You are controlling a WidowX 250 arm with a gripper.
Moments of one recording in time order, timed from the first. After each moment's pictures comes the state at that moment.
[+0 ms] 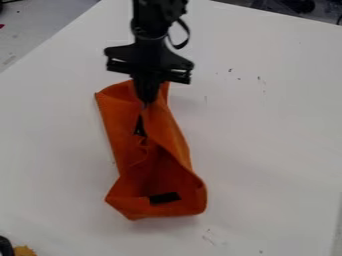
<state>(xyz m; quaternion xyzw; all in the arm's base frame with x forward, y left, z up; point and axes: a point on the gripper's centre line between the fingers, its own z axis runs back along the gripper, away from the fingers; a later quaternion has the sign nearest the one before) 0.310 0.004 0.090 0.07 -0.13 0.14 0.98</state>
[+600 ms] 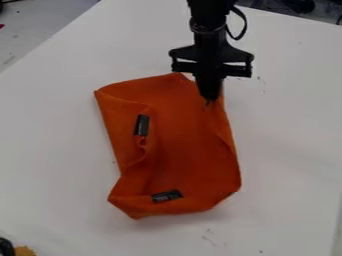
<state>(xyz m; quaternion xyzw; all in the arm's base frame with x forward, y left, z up) 0.360 -0.059 0.070 -0.05 -0.12 0.07 0.99</state>
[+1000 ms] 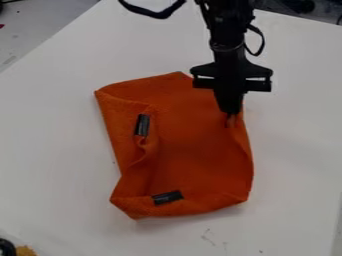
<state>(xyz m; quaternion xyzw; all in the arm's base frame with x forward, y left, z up) 0.369 -0.090 0.049 -0.08 -0.10 0.05 0.99</state>
